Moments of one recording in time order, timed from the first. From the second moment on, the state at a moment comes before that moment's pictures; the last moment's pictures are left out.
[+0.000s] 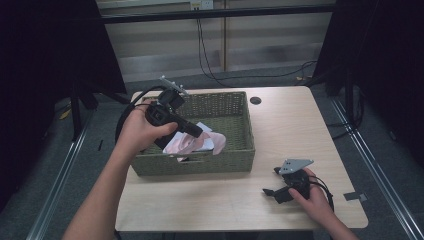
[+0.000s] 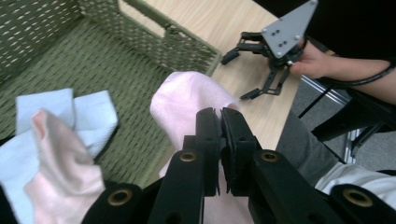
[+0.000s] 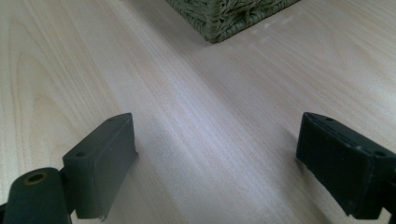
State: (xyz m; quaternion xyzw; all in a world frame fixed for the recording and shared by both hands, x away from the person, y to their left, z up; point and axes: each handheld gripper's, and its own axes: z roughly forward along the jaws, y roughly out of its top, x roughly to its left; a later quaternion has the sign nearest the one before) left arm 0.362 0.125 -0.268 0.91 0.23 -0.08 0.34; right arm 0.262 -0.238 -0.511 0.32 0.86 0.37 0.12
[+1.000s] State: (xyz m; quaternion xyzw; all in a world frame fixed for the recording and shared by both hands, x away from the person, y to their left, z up) left arm 0.363 0.118 -0.300 0.91 0.21 -0.03 0.35; right arm 0.262 -0.238 -0.511 0.32 0.86 0.37 0.12
